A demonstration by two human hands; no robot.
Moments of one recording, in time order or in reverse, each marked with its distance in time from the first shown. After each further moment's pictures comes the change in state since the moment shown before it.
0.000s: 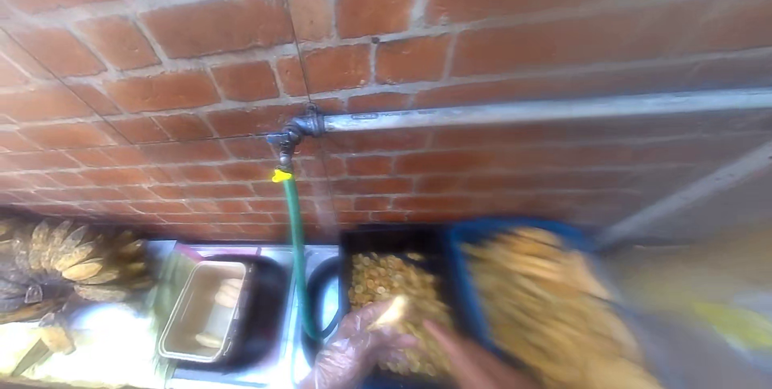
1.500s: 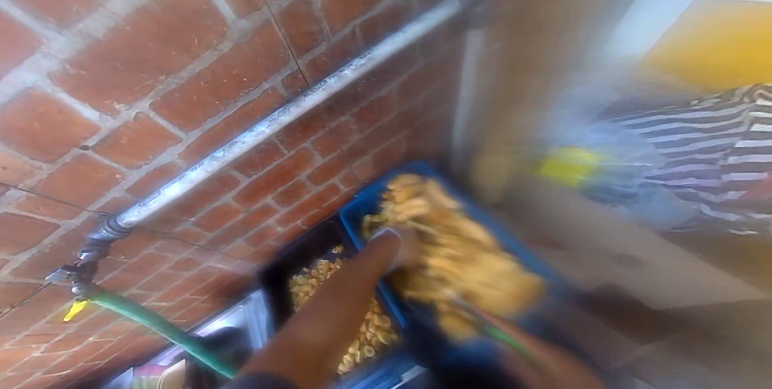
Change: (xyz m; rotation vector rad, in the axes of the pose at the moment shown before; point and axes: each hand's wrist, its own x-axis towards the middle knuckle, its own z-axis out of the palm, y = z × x) left_hand 0.293 -0.117 0.190 2.139 -0.525 -0.675; right_hand -0.192 0.113 -0.042 0.395 0.180 0.679
